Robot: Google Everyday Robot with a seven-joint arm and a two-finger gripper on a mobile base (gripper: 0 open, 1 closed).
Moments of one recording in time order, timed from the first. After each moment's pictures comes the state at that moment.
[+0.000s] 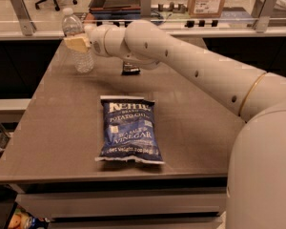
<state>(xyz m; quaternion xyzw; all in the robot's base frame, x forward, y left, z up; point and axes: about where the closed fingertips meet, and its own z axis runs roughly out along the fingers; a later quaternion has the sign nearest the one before) 0.750 0.195 0.925 -0.36 0.67 0.31 0.58</state>
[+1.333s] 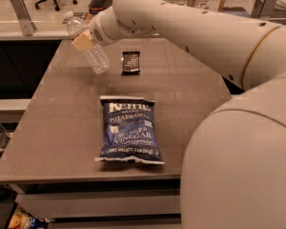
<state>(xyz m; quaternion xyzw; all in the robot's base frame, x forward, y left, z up) 0.738 0.166 0.924 -0.43 0.75 0.18 0.47</state>
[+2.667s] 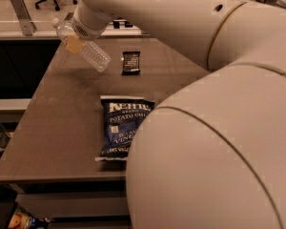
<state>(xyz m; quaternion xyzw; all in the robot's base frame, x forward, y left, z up) 0.730 0.182 0.923 -0.52 0.76 0.06 0.39</state>
